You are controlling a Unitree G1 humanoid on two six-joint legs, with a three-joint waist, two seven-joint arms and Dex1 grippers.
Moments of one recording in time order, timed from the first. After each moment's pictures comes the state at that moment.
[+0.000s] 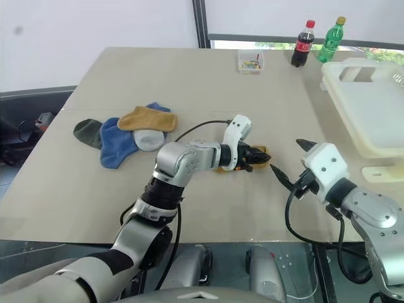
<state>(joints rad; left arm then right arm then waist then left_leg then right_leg) -0.77 0.05 -0.18 0.04 -0.36 1.03 -0.54 0.10 -0.66 -0.23 -0.77 0.34 0.61 0.54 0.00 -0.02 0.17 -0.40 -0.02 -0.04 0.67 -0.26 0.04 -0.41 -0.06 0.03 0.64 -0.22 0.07</state>
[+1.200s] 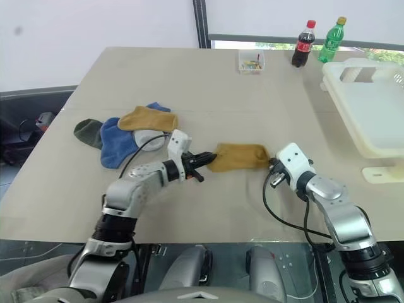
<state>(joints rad) -0.42 0.33 -0.04 -0.05 -0.39 0.73 -0.68 -0.14 -0.58 0.08 -0.36 0.16 0.58 0.52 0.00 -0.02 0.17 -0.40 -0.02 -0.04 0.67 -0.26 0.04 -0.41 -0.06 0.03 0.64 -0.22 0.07</state>
